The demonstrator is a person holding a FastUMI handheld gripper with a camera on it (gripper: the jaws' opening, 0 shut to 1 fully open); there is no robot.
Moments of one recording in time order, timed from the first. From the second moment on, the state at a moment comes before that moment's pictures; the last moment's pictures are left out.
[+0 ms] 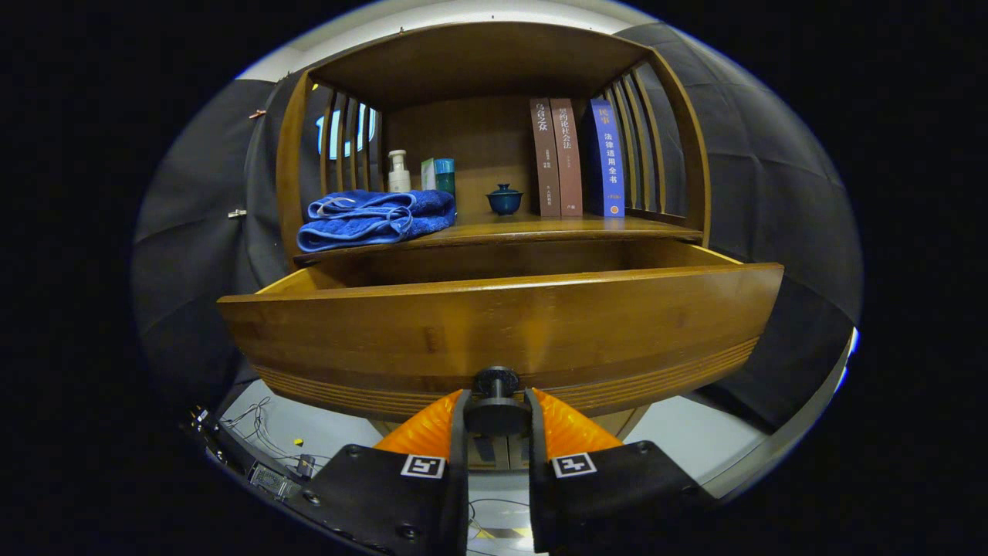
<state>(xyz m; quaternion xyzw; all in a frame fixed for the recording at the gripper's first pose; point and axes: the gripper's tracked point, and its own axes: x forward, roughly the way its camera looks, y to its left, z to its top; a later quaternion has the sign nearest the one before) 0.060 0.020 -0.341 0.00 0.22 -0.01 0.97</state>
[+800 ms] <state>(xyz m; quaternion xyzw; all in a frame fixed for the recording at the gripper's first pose) 0.016 0.019 -0.345 0.01 0.24 -0.02 0.97</state>
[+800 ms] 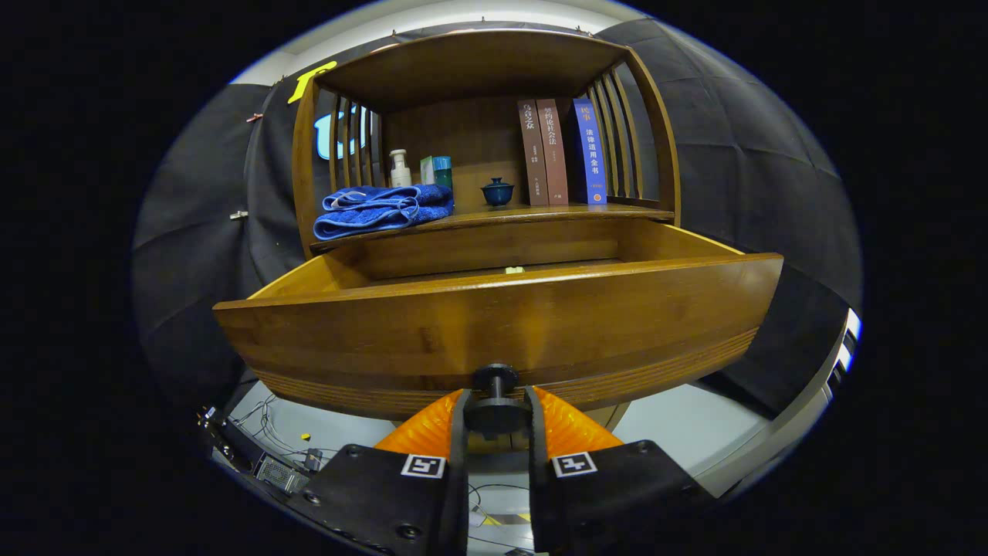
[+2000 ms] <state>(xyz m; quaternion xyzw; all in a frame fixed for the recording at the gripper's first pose) 0.149 -0.002 -0.233 0.02 0.31 -0.05 0.95</state>
